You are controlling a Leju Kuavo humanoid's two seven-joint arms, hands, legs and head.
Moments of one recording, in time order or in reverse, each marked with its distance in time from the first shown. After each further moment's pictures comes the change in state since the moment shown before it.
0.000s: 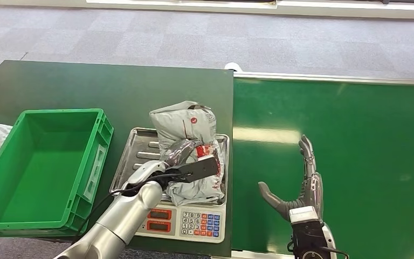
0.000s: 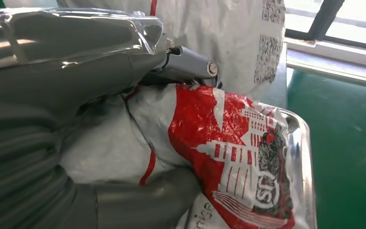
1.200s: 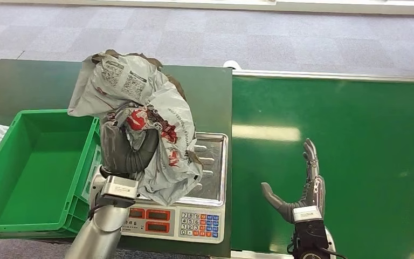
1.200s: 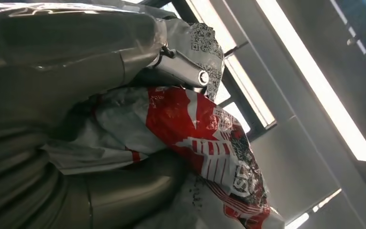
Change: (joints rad) left arm 0.243 0.054 0.024 -0.729 0.370 0.559 -0.438; right arm 0.019 0.002 -0.002 0.013 -0.028 -0.042 0.013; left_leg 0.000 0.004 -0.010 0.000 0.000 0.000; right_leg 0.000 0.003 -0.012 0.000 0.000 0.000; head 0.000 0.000
